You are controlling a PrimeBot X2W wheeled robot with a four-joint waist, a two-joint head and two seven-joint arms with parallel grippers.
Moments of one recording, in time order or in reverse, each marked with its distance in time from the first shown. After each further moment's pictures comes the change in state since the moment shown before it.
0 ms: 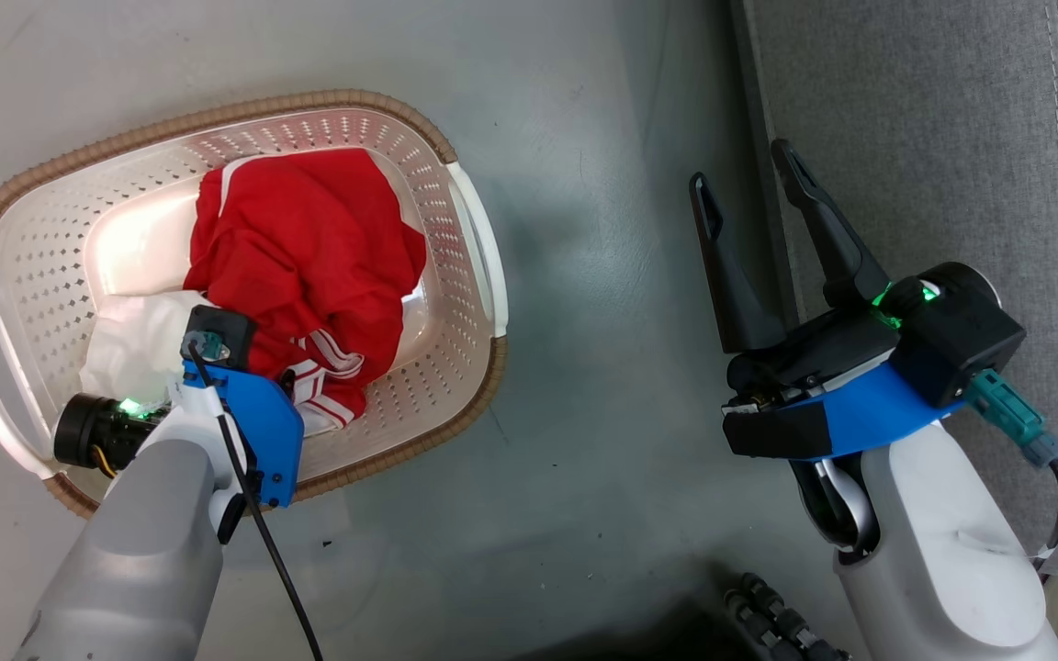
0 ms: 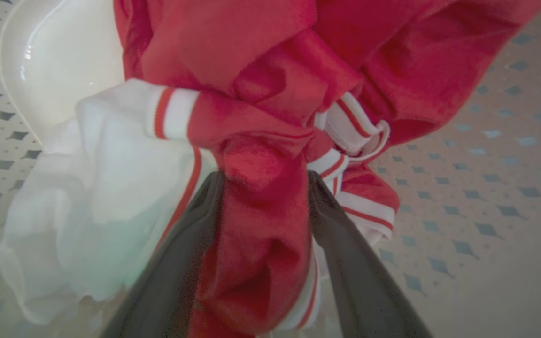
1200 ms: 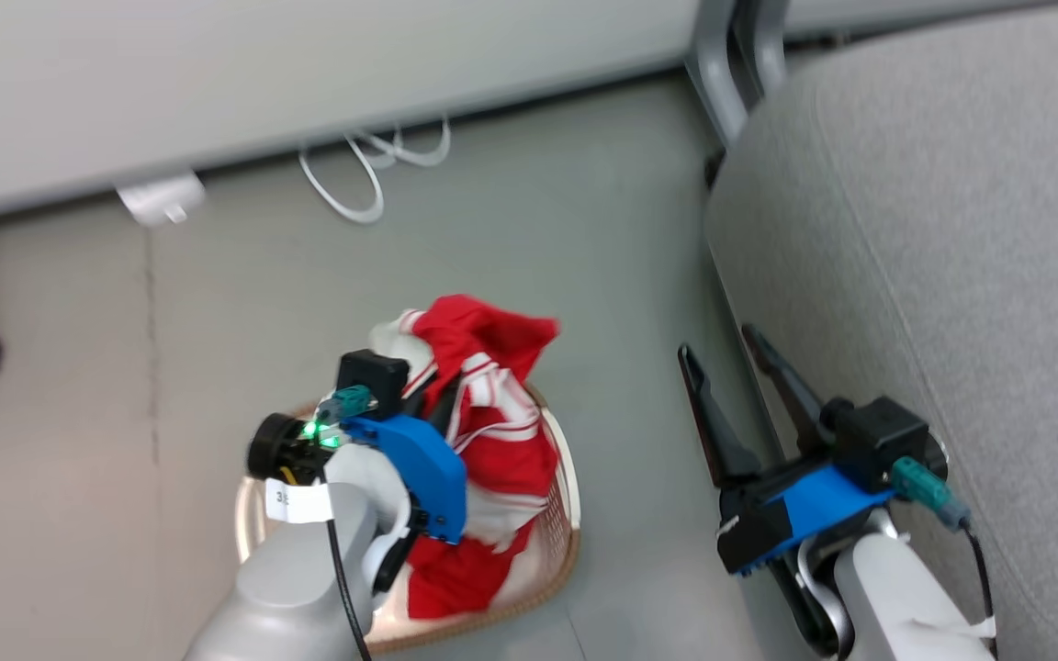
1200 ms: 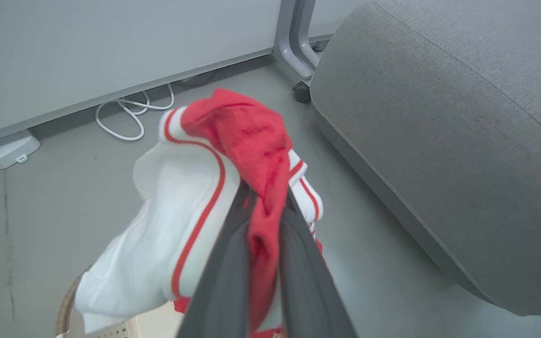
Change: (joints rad) left arm 0.101 -0.137 -0.217 -0.157 -0.272 -0.006 -0.239; right arm 0.137 0.001 0.008 0.234 0.020 0.000 0.005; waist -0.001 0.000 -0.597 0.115
